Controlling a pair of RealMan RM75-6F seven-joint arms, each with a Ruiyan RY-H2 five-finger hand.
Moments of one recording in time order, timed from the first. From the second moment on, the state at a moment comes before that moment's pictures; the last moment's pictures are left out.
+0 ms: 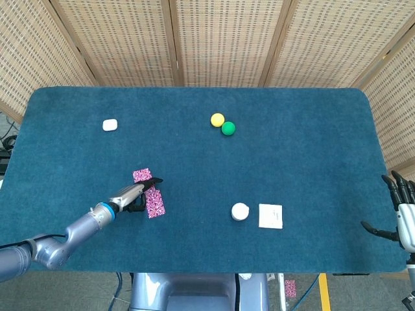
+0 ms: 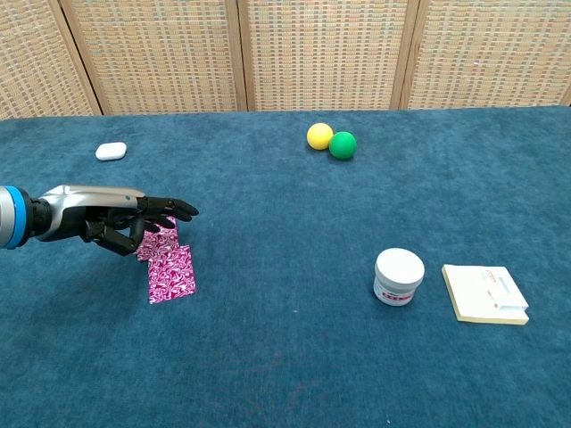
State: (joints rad) left arm -0.79 -1.38 -0.07 -1.44 1.28 0.52 -0.50; right arm 0.09 -1.05 0.12 -1.55 -1.42 1.43 0.18
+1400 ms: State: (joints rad) left arm -0.73 -1.32 -0.04 -1.32 1.27 0.44 -0.54; right arm 0.09 -1.05 0.12 -1.55 -1.41 1.43 0.18
